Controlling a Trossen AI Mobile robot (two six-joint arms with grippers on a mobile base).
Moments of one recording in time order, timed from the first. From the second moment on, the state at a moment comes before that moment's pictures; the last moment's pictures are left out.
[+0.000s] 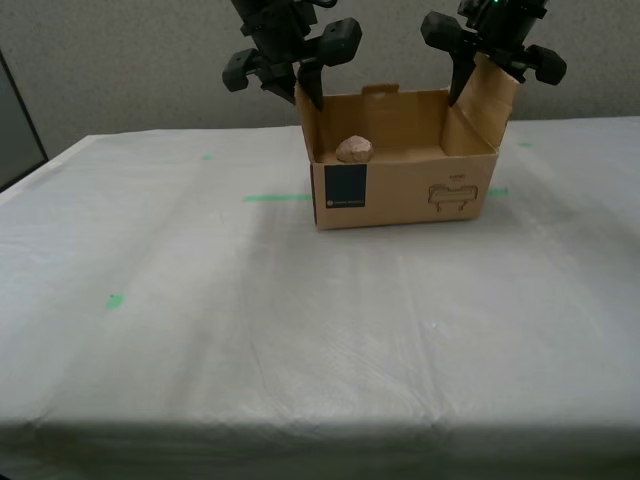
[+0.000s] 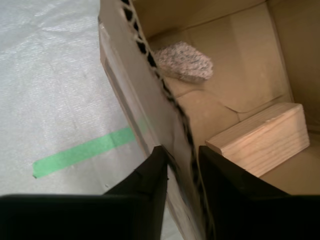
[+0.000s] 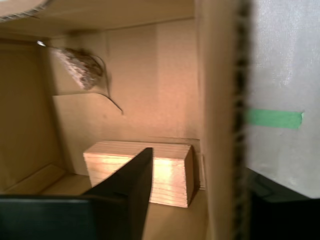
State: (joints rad) arm 0 0.21 2.12 1.77 -0.89 -0.27 0.28; arm 1 -0.53 2.22 1.89 -0.72 0.18 -0.23
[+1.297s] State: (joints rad) arm 0 0.21 2.12 1.77 -0.90 -0.27 0.23; arm 1 -0.51 2.22 1.90 -0.75 0.19 -0.25
